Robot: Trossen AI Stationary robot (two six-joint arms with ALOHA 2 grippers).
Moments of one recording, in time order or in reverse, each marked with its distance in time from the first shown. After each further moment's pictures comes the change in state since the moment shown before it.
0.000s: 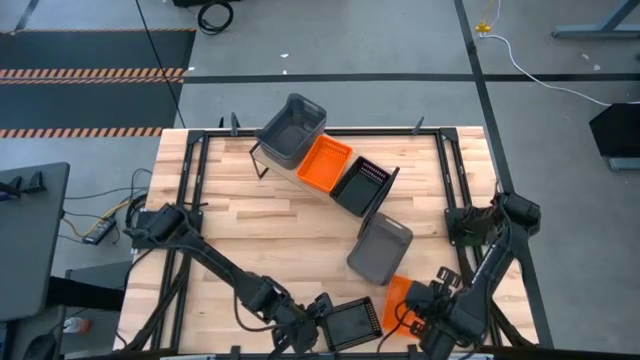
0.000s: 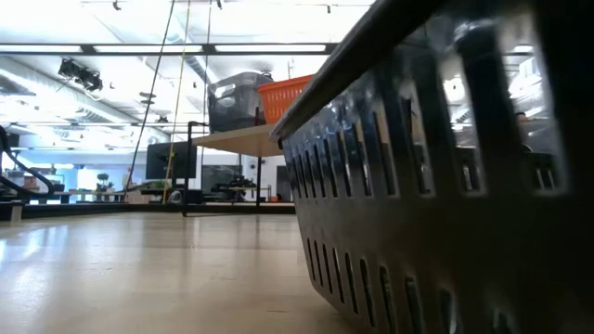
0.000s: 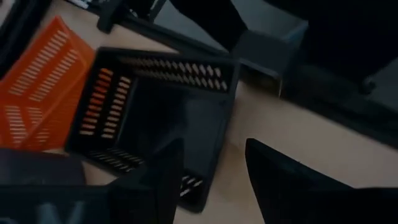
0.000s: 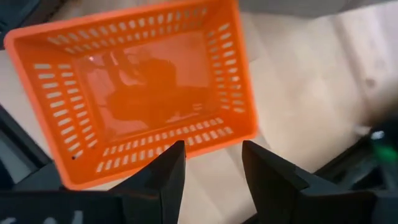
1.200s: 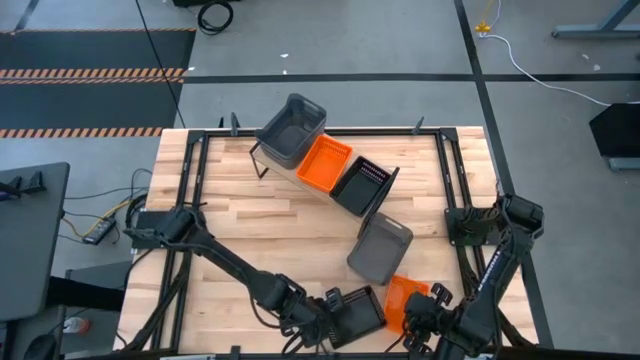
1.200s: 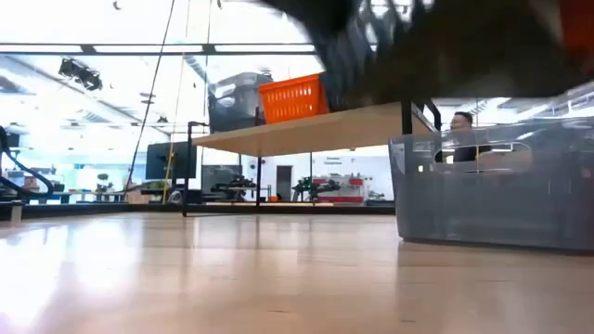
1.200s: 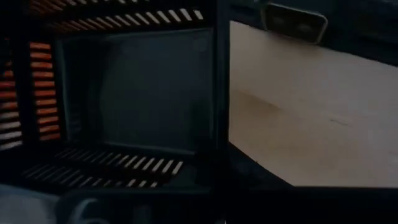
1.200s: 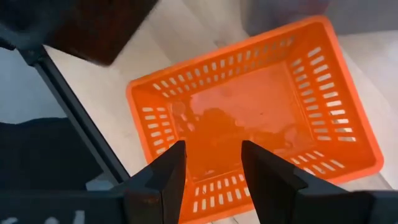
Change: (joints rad) left arm 0.058 0.089 0.235 -0.303 -0.057 0.163; right arm 0.072 0.006 -0.080 0.312 0.235 0.168
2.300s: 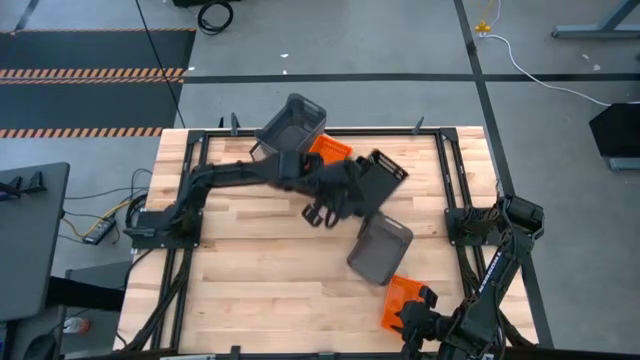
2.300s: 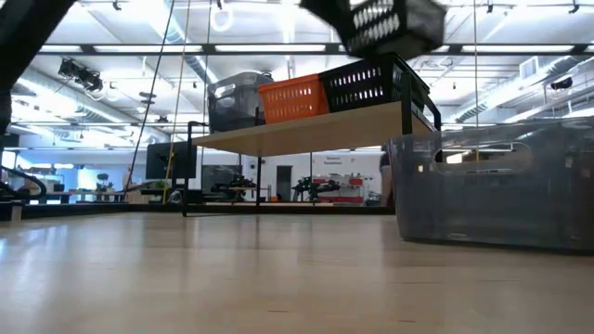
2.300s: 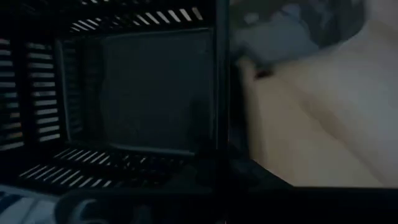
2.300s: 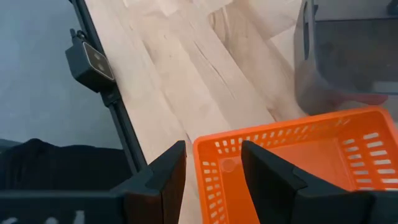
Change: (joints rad) left arm 0.549 0.002 0.637 -0.622 0.009 0.173; right arm 0.010 0.004 0.001 0.167 0.243 -0.186
